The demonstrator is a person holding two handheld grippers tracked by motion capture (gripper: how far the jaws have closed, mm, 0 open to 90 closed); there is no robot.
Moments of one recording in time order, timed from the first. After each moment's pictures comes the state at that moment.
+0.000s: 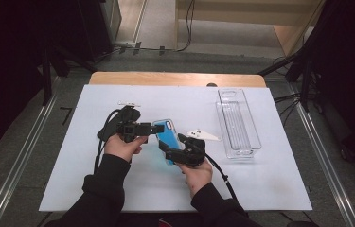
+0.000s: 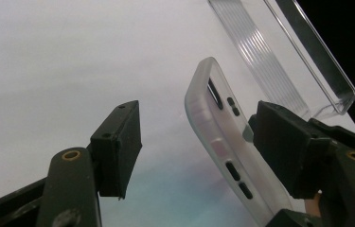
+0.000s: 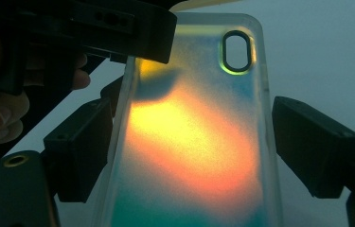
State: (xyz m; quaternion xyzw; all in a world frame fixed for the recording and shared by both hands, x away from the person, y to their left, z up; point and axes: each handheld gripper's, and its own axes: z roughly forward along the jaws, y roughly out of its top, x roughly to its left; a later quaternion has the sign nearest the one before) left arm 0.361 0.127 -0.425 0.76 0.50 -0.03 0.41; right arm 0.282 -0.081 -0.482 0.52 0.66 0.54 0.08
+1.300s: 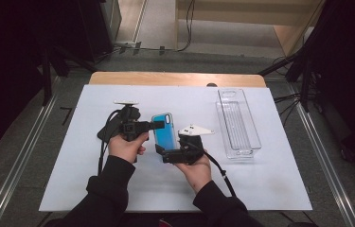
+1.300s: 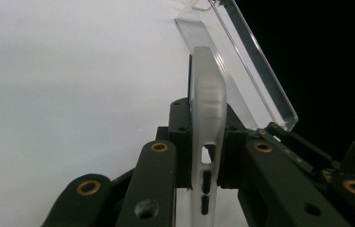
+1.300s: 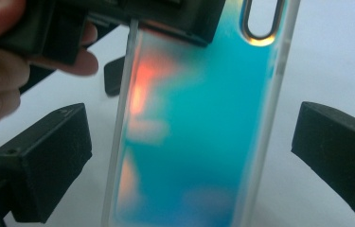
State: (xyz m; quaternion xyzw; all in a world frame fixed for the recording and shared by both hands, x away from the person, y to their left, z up) left arm 0.359 0.127 -0.419 0.72 0.51 -0.09 0.47; right arm 0.290 -0.076 -0.467 0.45 0.73 0.50 0.10
